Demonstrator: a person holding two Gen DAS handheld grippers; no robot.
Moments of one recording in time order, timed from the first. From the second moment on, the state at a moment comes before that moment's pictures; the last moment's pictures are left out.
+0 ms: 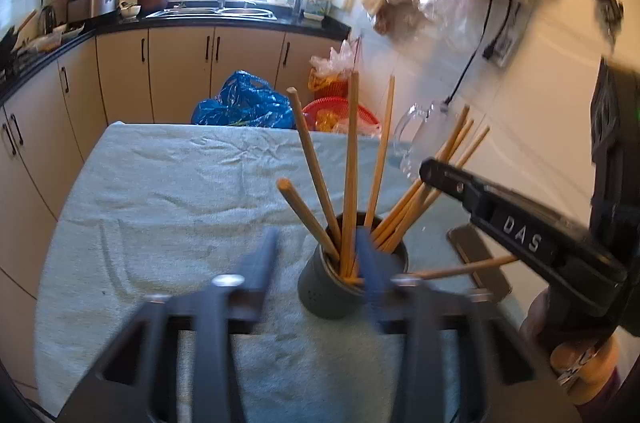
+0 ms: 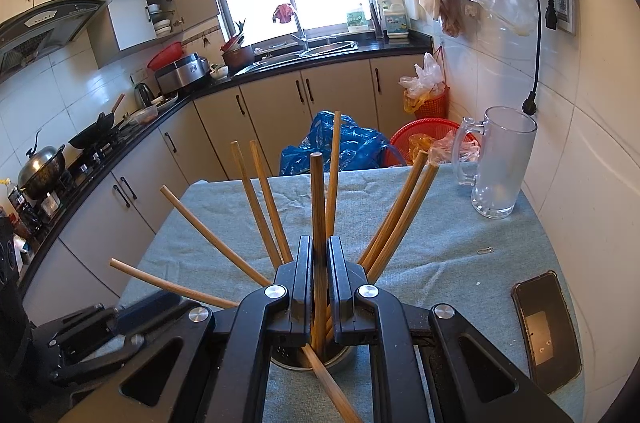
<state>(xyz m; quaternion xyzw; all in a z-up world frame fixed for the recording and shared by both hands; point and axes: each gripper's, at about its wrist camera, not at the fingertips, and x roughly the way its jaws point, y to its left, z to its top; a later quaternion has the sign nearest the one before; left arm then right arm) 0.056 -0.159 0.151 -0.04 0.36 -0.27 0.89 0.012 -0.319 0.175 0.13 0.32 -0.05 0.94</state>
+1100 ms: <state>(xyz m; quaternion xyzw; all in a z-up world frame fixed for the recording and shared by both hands) 0.040 -0.174 0.184 -0.01 0.32 -0.27 0.91 0.000 -0.307 0.191 0.10 0.28 -0.05 0.95</state>
